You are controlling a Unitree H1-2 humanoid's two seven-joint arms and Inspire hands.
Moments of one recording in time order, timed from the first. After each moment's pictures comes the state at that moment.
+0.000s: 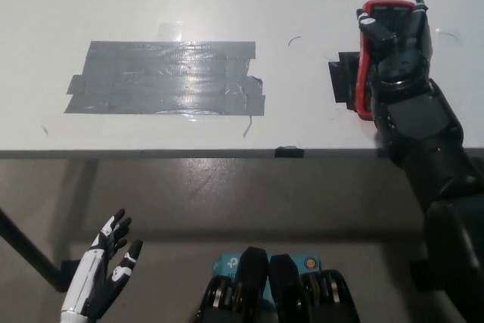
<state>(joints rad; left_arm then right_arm) 0.08 0.19 -0.01 -0.05 0.09 -0.08 -0.06 -1.15 -0.10 -0.12 1.23 -0.22 0.26 -0.49</state>
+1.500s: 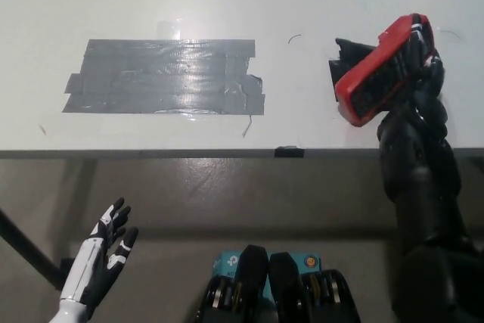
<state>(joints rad) 0.04 0.21 -0.01 -0.05 0.09 -0.07 -0.06 -0.98 0.04 -0.56 0.84 0.25 0.12 -0.48</state>
